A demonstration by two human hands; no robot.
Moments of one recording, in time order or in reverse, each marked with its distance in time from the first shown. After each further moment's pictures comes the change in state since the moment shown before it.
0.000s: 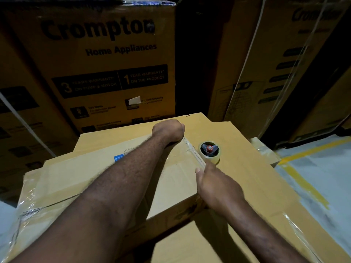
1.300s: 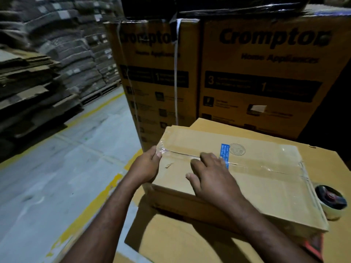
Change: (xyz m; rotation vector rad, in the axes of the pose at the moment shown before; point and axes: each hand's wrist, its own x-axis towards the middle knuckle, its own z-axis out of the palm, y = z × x) left_hand -0.343 -0.211 -0.020 -0.666 0.303 -0.799; right_hand -0.038 -0.162 0.074 -0.197 -0.074 -1.149
